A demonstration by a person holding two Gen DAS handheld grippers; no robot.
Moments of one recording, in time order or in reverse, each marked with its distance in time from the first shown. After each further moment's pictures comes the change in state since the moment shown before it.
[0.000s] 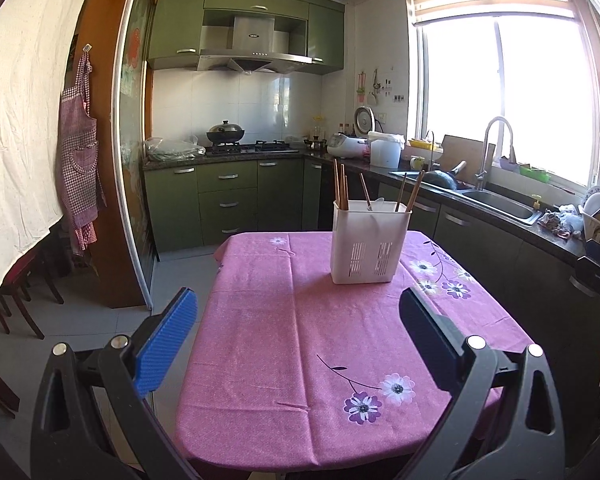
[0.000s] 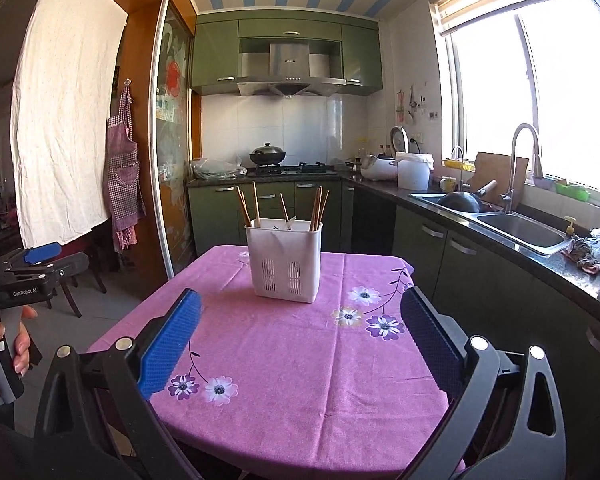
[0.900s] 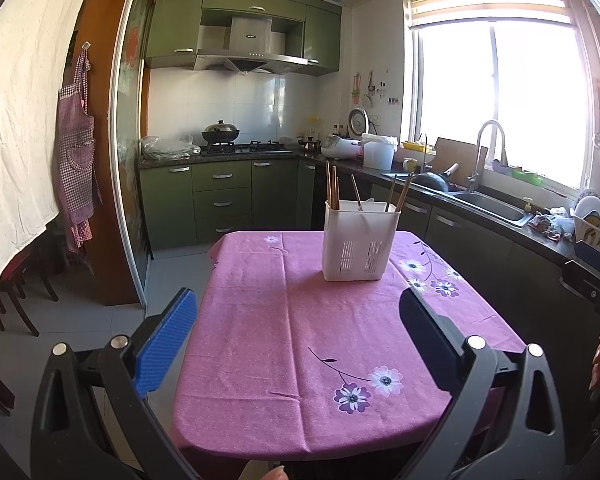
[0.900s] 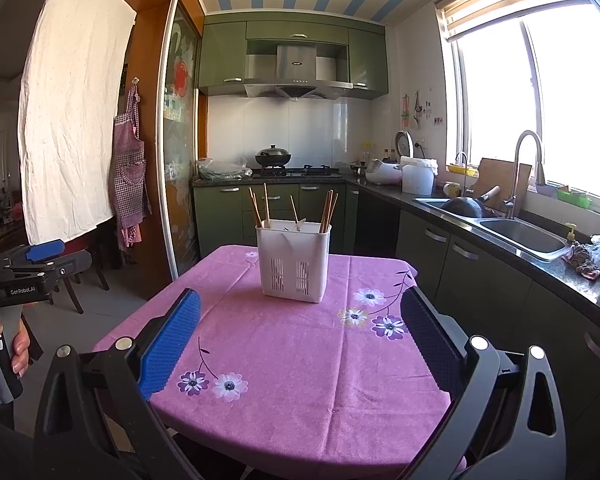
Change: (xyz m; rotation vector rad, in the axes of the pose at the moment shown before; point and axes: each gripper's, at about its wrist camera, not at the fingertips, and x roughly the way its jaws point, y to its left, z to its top) left arm -0.016 0.000 -0.001 -0.008 0.004 -0.034; right arm -0.011 0.012 0.006 -0.016 -0.006 0.008
